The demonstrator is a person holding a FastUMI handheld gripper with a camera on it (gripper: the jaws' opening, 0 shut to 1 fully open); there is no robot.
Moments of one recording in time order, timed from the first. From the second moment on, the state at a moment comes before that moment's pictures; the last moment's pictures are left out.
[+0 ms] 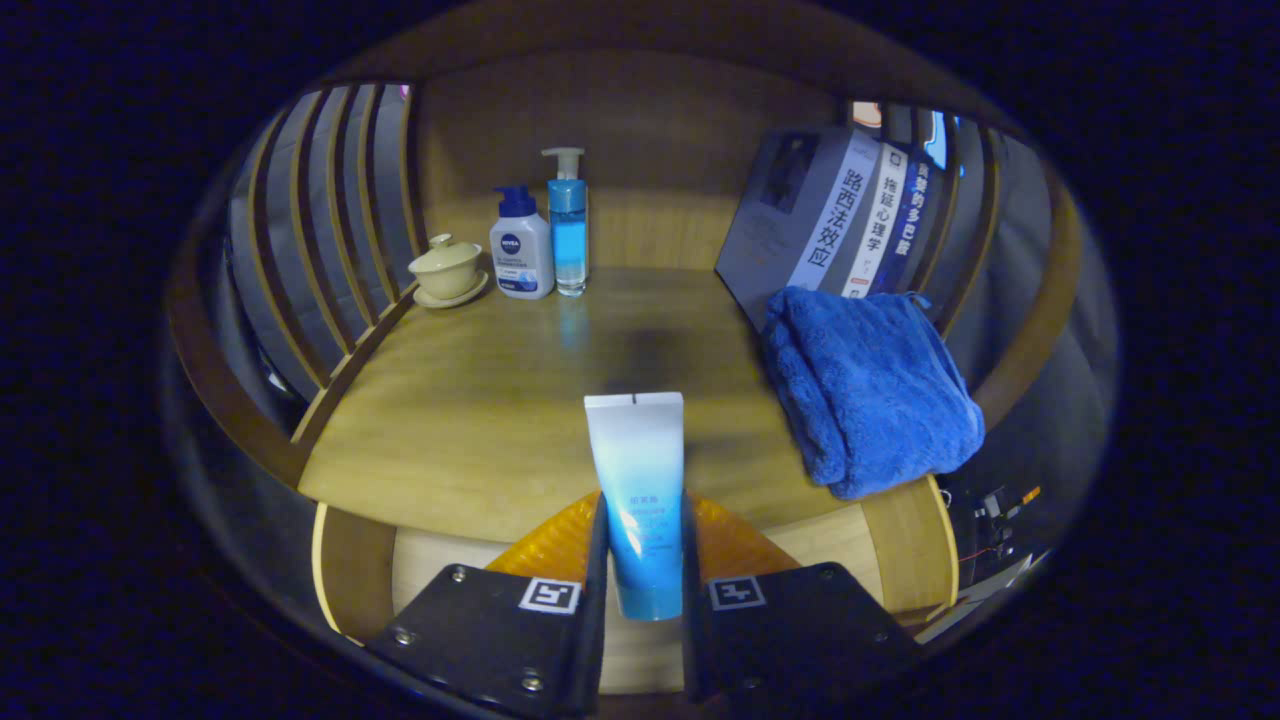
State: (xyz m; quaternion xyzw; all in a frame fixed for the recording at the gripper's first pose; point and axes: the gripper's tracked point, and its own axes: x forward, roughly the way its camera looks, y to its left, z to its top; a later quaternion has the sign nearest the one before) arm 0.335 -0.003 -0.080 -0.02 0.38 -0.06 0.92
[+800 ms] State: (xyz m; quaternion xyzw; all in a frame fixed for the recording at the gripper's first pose) arm 0.351 0.012 -0.070 -0.04 0.31 -0.06 0.95
